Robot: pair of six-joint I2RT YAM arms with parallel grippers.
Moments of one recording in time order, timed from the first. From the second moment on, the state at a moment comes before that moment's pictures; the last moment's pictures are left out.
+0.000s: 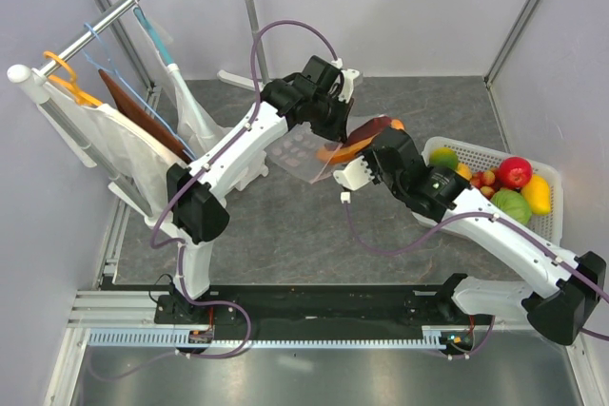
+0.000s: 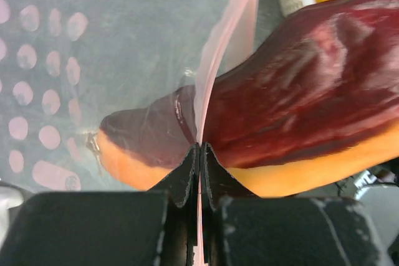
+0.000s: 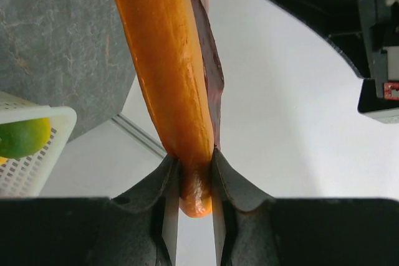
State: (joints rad) left arm -0.71 2.01 2.13 -0.95 0.21 -0.19; right arm 0.76 1.18 1.11 -0.51 0.49 -1.63
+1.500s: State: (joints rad) left arm -0.58 1.82 1.94 -0.85 1.16 -0.28; right arm 0.77 1.07 1.37 -0.71 0.06 -1.22
